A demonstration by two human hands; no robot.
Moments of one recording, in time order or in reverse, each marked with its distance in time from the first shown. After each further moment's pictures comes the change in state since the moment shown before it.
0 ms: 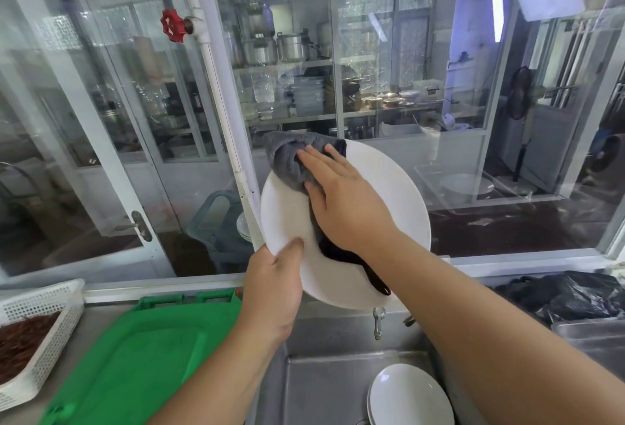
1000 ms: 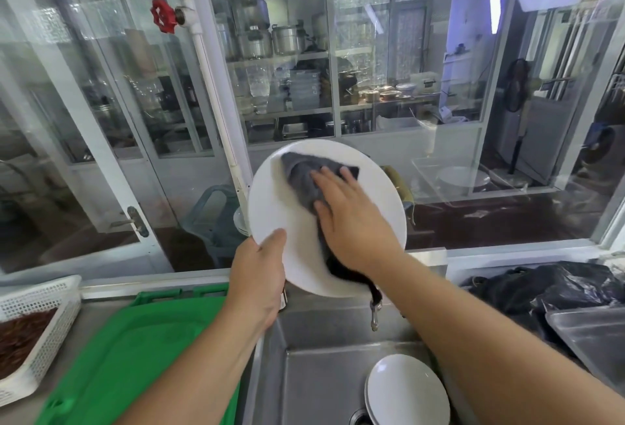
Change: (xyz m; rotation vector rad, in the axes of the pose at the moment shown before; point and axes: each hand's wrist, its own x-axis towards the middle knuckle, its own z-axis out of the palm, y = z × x) left_hand 0.003 0.016 -0.002 -0.069 0.112 -0.111; right_hand -0.036 0.022 0.017 -0.019 -0.083 0.117
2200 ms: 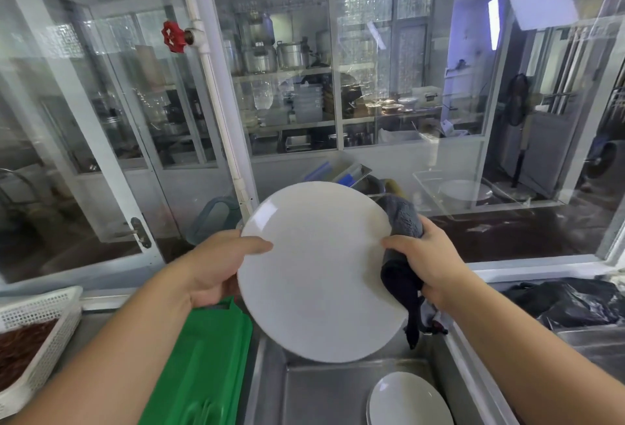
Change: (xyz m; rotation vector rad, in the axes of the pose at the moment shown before) left_hand 0.038 0.070 -0.052 0.331 -0.404 -0.394; right_hand -0.042 0.067 -0.043 1.023 0.129 0.766
